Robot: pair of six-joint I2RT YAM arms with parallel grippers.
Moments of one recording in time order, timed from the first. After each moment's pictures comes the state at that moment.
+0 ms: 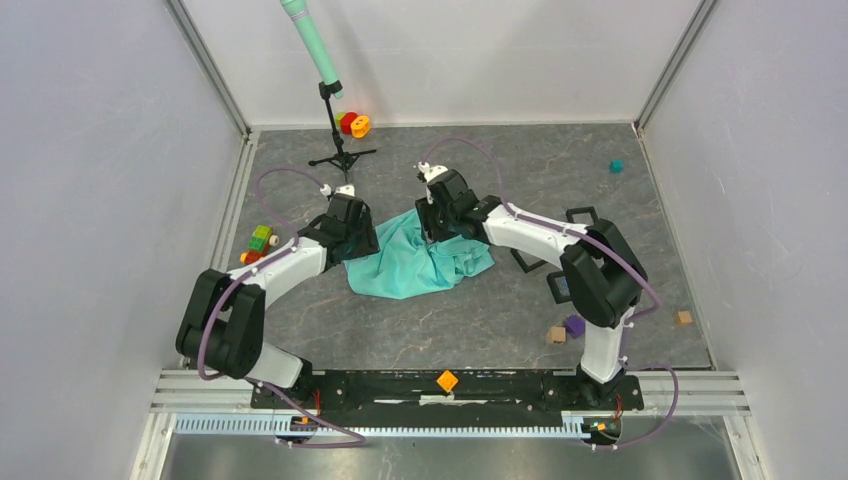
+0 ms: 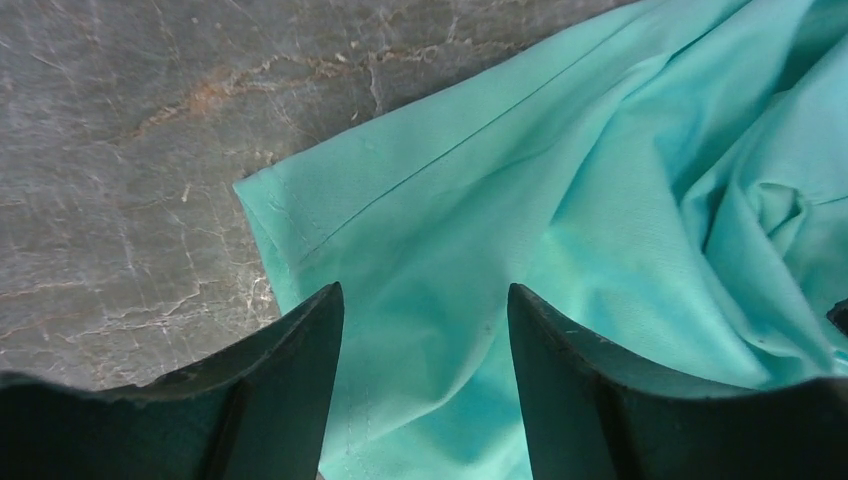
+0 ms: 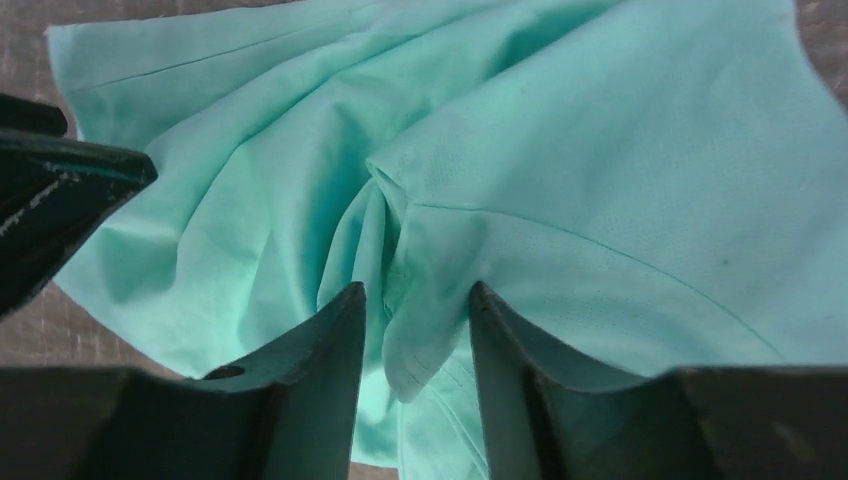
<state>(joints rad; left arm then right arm) -0.39 1.44 0.80 -0.23 -0.20 -0.50 0.73 1.87 1.34 -0.27 0.04 0.29</state>
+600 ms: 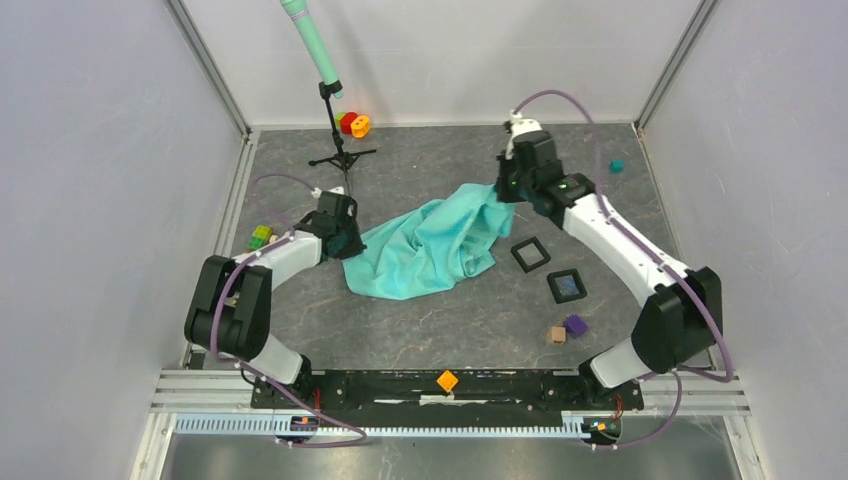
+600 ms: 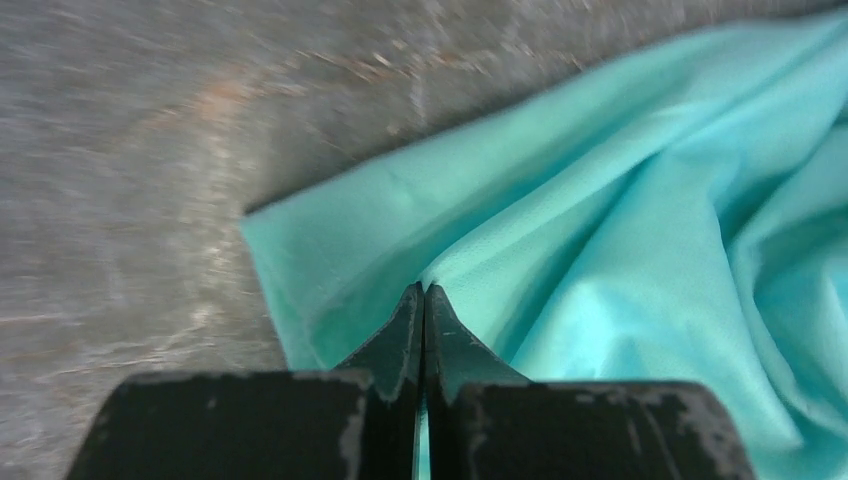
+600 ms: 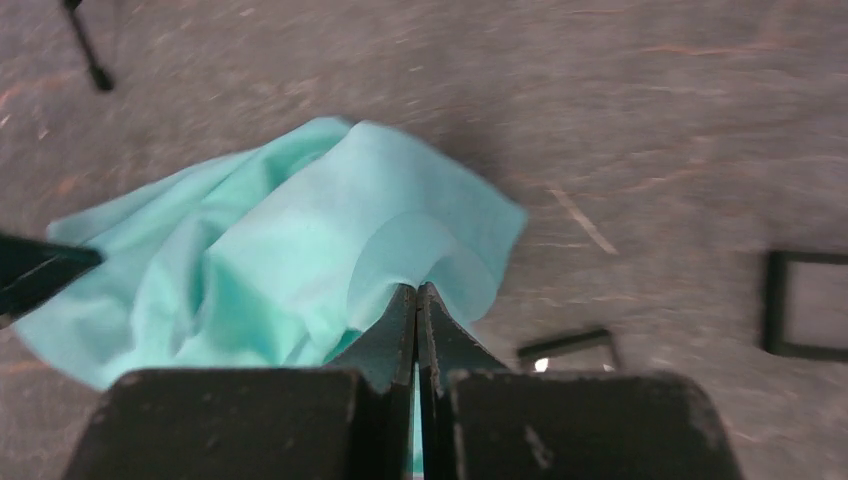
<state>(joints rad) -0.29 1.56 0.81 -0.20 -0.04 -0.51 0.51 1.53 1.30 -0.41 0.09 0.29</state>
